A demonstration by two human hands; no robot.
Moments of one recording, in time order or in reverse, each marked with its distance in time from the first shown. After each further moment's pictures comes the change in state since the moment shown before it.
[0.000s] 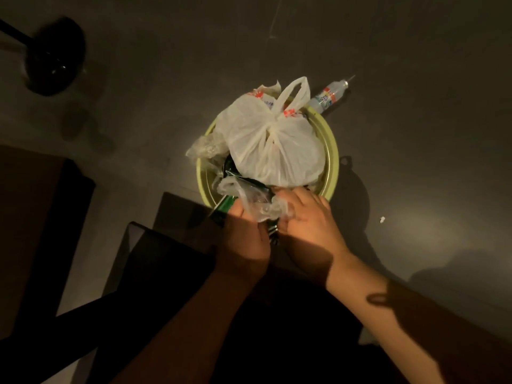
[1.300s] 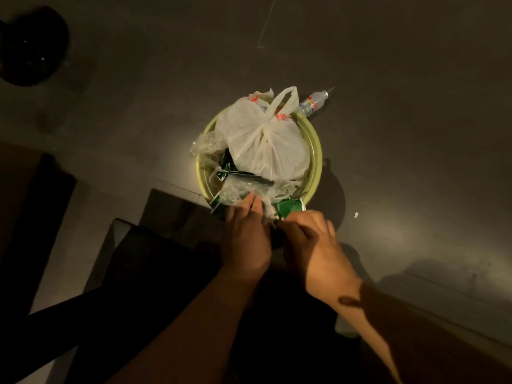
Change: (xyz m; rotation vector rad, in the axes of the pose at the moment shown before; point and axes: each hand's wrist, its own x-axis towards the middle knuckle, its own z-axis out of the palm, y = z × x) left_hand -0.013 0.021 -0.017 0.053 -0.363 -0.247; right_hand -0.078 -0.007 -0.022 -0.093 -0.041 -0.071
